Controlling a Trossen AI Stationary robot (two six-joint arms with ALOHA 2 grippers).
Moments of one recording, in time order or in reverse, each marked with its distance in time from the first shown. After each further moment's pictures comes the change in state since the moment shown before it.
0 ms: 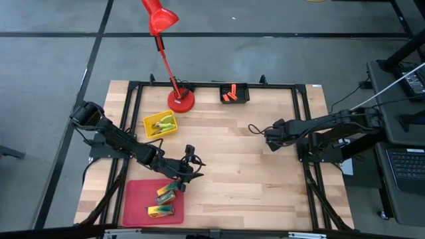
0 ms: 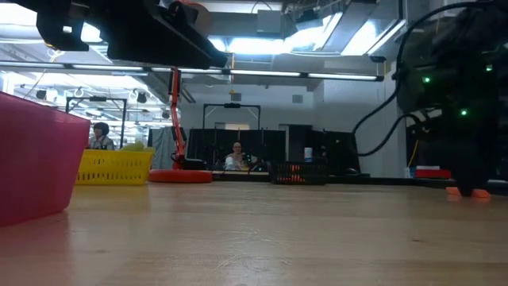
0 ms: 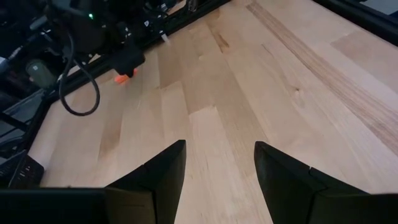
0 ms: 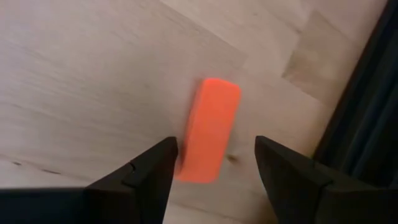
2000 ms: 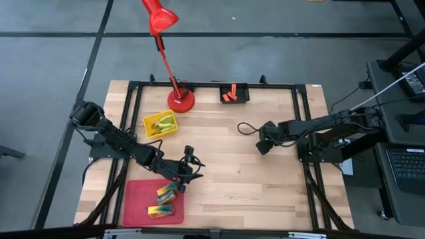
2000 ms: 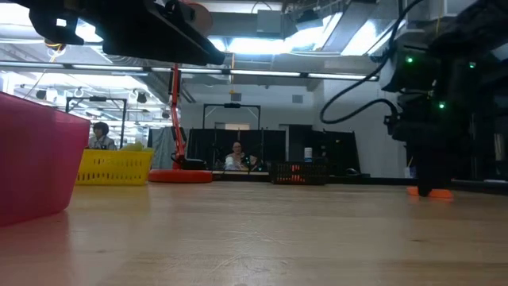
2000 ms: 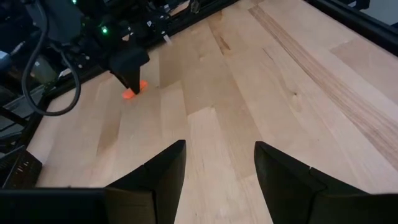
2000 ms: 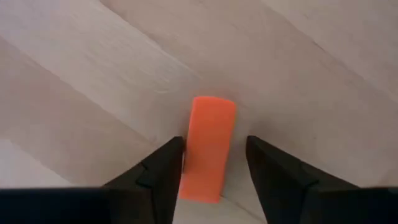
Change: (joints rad) left arm -0.019 0.000 0.000 0.002 -0.024 -0.039; right arm 0.007 0.005 -0.008 0.353 -0.152 -0.160
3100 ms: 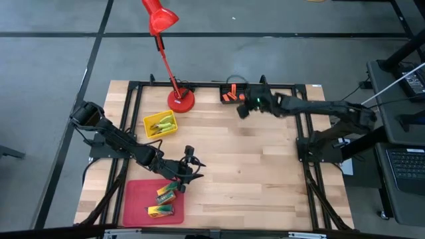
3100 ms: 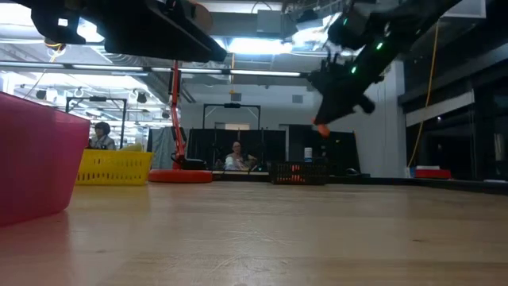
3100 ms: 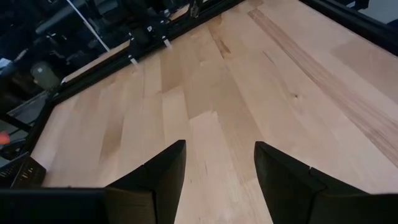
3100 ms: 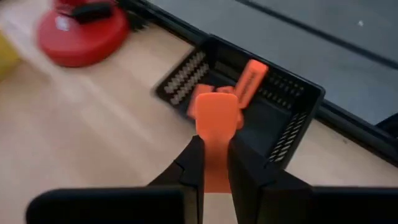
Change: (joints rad) left arm 0.000 0.000 0.000 0.014 -0.001 0.031; right arm -0.333 0.095 0.363 0.365 0.160 -0.534
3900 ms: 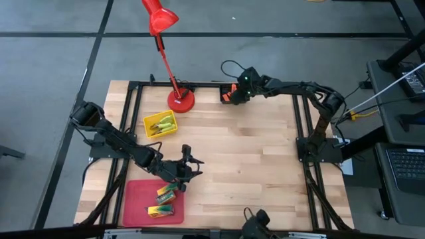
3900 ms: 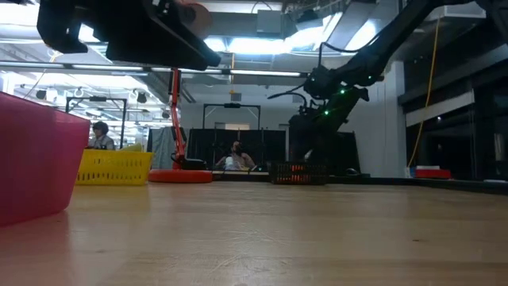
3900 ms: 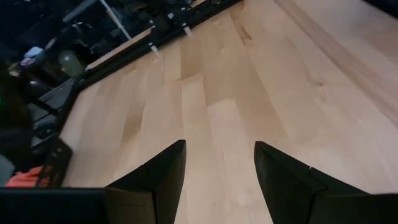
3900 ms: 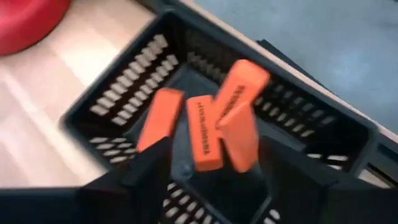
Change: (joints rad) left arm -0.027 0.000 0.000 -0.037 -0.116 -0.034; right arm -0.297 0.432 0.245 0.050 -0.330 -0.157
